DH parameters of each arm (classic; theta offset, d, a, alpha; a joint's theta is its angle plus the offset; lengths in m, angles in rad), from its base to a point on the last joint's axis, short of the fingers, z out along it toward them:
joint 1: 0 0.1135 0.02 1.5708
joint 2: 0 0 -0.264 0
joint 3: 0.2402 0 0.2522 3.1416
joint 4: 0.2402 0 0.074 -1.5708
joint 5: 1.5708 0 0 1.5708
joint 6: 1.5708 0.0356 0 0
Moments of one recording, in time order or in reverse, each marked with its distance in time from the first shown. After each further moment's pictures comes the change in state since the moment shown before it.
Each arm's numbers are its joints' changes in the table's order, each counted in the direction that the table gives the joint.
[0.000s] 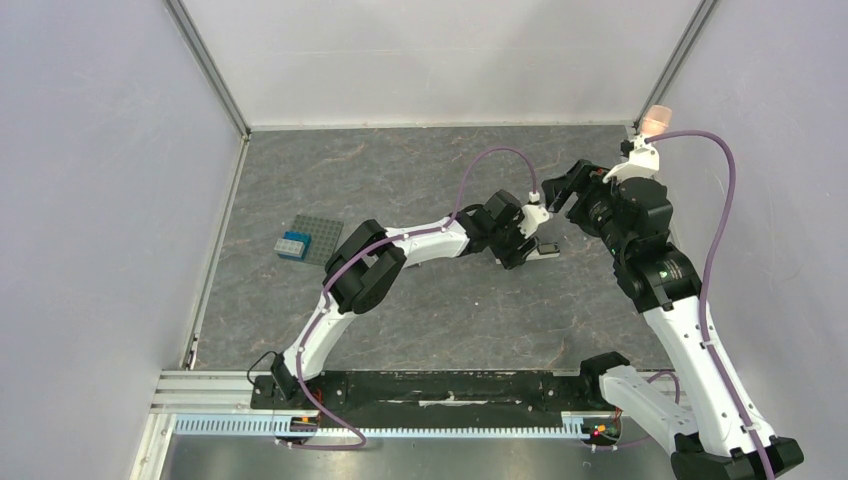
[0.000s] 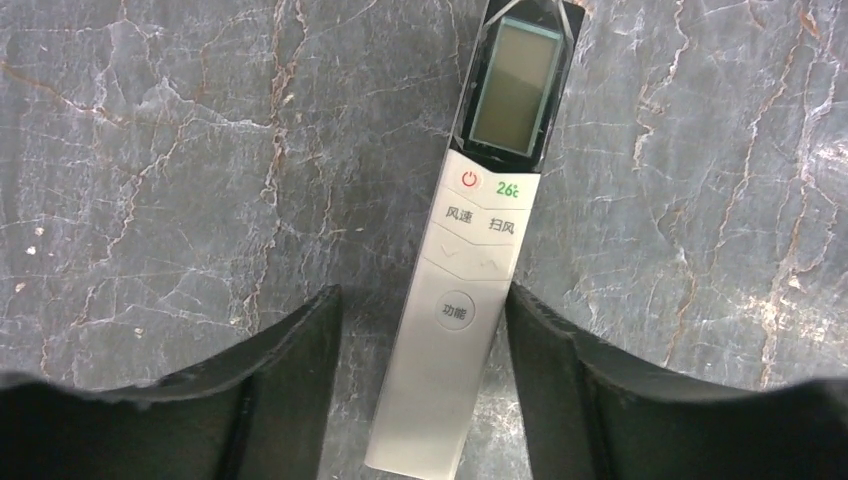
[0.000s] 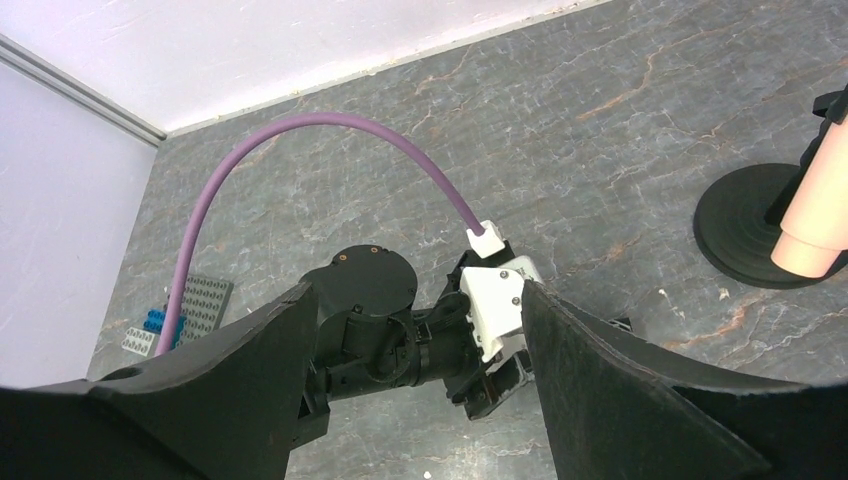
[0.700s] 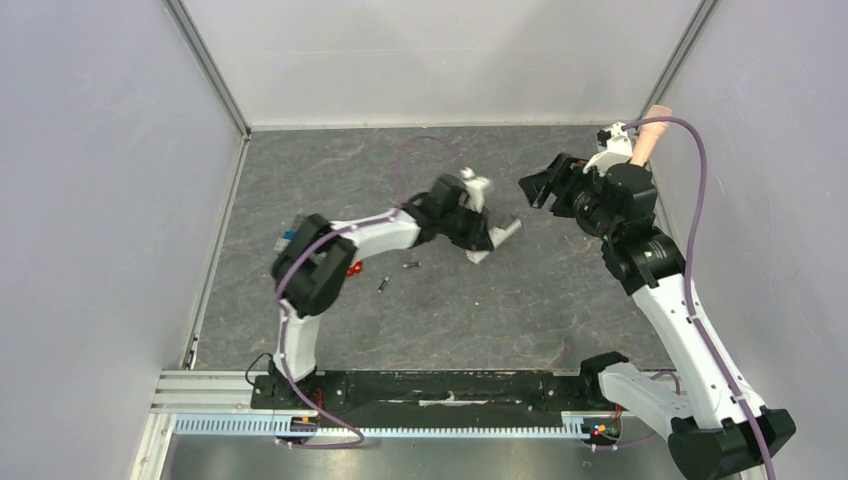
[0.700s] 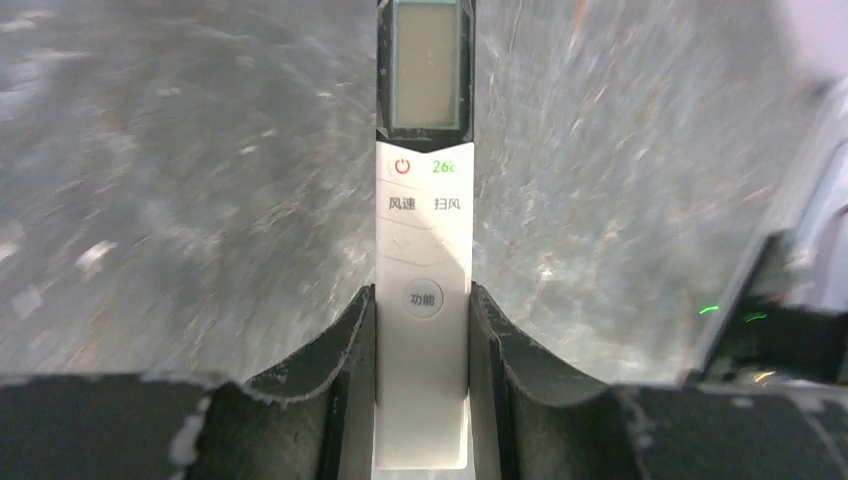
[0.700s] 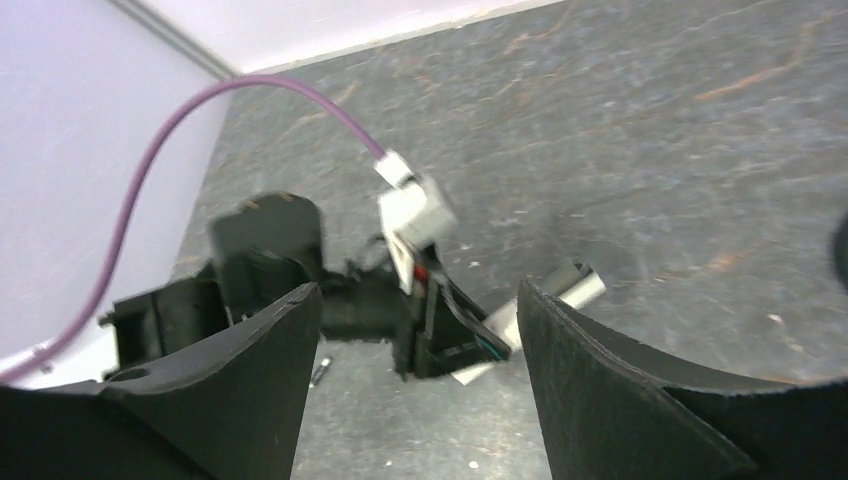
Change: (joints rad) left arm 0.140 0.243 -0.305 -0.067 0.161 -0.416; right arm 0.000 -0.093 0.018 -0.054 -0.177 0.017
